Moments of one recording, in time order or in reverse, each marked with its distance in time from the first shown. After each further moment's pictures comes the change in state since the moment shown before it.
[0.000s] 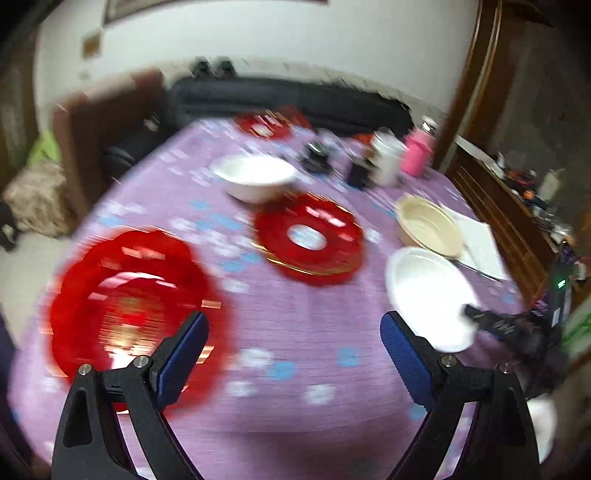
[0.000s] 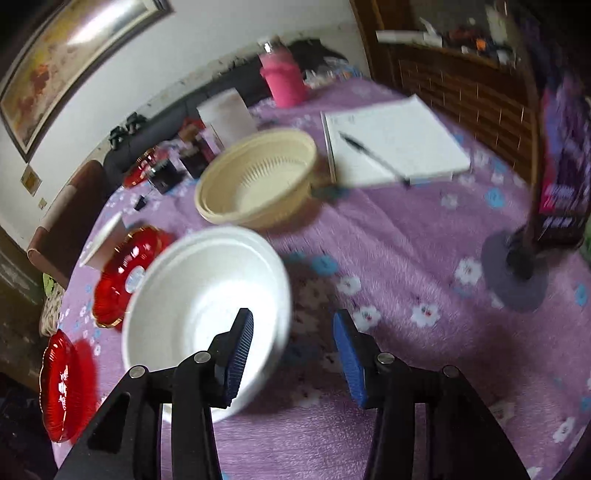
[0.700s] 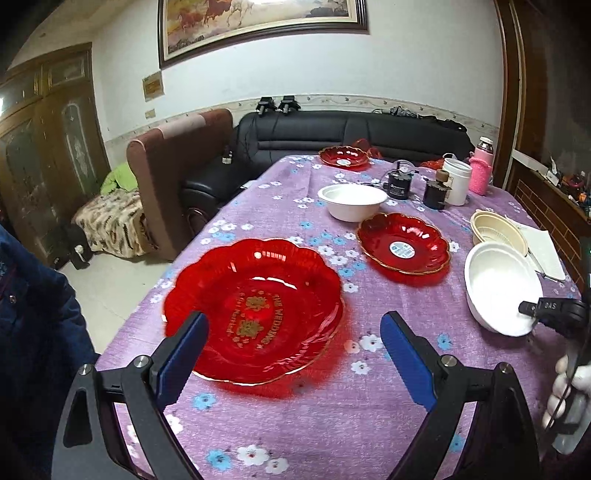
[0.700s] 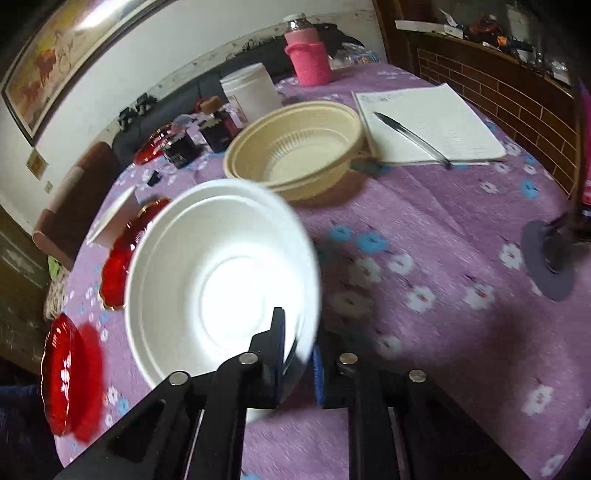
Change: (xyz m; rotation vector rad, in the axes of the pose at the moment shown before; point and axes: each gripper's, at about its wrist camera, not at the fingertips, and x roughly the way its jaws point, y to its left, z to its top) left arm -0.068 0.046 -0.042 0.015 -0.184 0.335; right arm 0.000 0.028 -0.014 -0.033 0.058 0.021
